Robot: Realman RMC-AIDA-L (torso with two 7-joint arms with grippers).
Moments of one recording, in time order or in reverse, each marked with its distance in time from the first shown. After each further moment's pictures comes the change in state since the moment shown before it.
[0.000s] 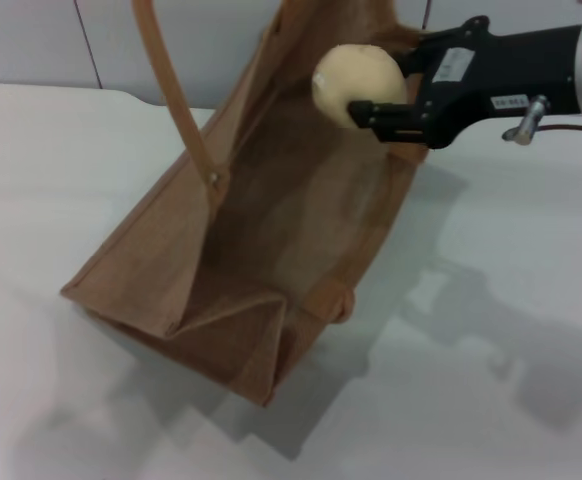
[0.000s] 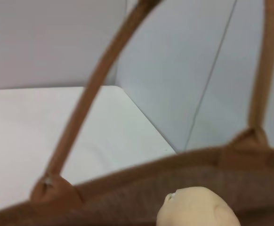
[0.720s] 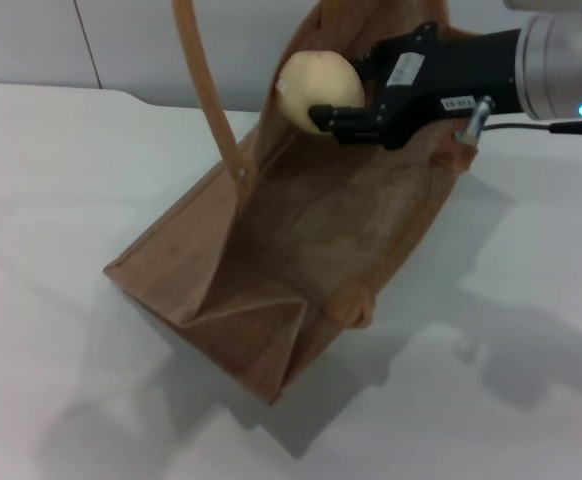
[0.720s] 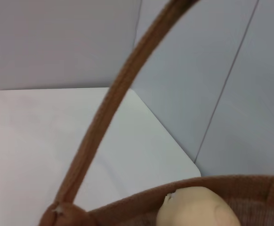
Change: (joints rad) left arm -0.009 -0.002 0.078 -0.001 -0.028 0.041 -0.023; right arm 0.077 -0.001 -0.055 0.147 0.028 0.093 -0.035
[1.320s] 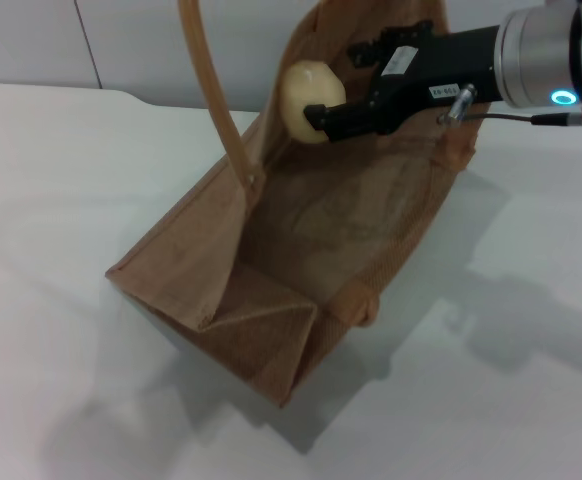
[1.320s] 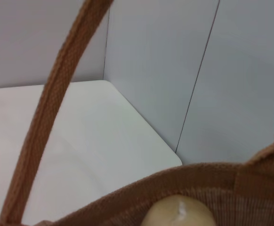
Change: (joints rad) left arm 0.007 -0.001 0.024 0.001 0.001 0.001 -0.003; right arm 0.075 -0.003 0.005 0.163 -0.009 0.086 0.003
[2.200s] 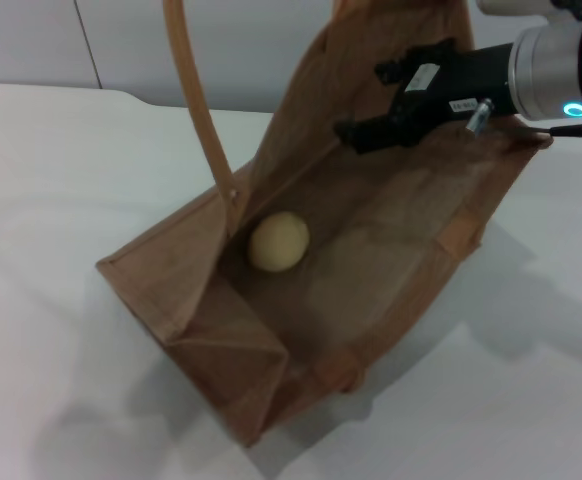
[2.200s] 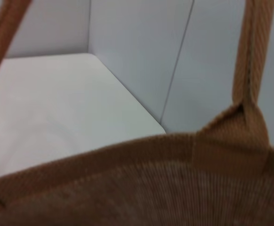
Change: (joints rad) left arm 0.023 0.001 -0.010 0.000 0.009 0.000 -0.009; right arm 0.003 -0.001 0.019 0.047 -0.071 -0.003 0.003
